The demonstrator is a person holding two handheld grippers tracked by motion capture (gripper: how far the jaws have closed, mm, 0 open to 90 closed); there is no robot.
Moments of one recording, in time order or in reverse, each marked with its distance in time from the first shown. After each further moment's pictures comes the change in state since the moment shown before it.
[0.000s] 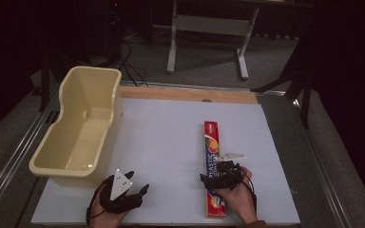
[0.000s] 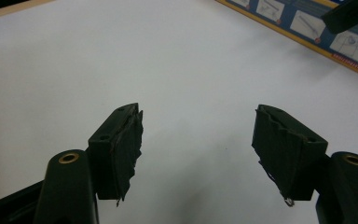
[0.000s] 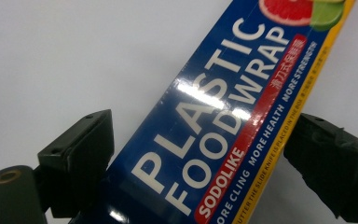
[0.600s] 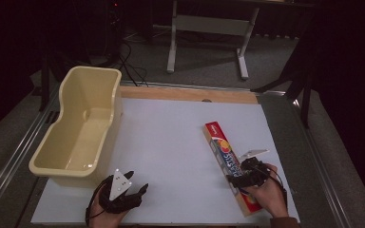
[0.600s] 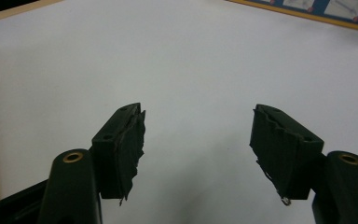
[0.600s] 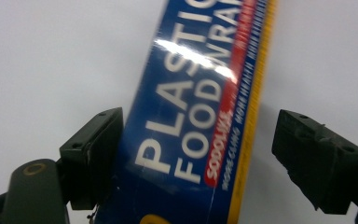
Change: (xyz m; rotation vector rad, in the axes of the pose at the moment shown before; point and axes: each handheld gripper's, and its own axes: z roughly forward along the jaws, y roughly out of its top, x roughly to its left) left arm 0.002 0.000 -0.001 -0.005 0.000 -0.004; right arm -0.071 -0.012 -0.038 0.148 -0.069 -0.091
